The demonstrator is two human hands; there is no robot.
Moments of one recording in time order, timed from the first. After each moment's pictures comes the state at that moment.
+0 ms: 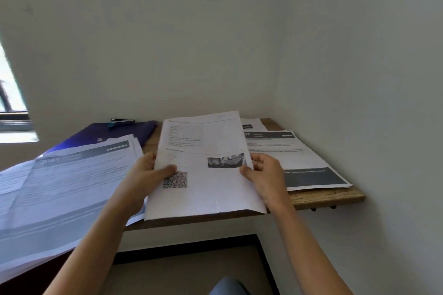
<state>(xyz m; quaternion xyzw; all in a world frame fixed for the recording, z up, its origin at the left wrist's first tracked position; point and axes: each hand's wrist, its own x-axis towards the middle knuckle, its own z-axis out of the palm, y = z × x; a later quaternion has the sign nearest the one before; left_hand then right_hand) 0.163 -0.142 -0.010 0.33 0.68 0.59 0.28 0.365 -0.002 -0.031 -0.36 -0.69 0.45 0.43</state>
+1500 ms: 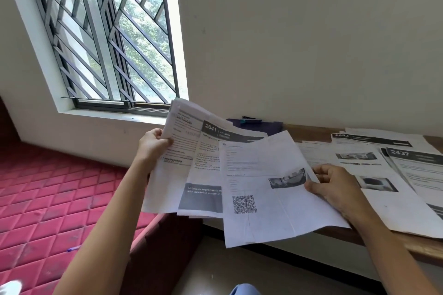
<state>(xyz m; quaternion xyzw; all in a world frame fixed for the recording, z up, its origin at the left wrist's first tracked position) -0.038 -0.334 0.014 0.16 0.79 0.59 -0.02 0.242 -0.052 -0.028 -0.28 -0.82 0.43 0.26</state>
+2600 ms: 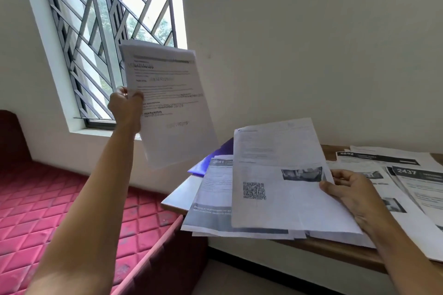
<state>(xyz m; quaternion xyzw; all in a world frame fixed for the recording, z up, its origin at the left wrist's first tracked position) -0.049 -0.351 0.146 0.09 0.69 0.65 -0.31 0.246 -0.043 -0.005 -0.24 -0.70 0.58 0.34</state>
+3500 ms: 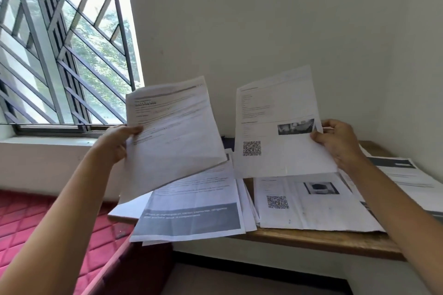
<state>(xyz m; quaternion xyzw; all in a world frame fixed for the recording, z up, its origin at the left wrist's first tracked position) -0.060 -0.287 0.083 0.15 0.63 0.75 0.14 0.264 0.056 0.052 -0.26 -0.68 0.49 0.48</state>
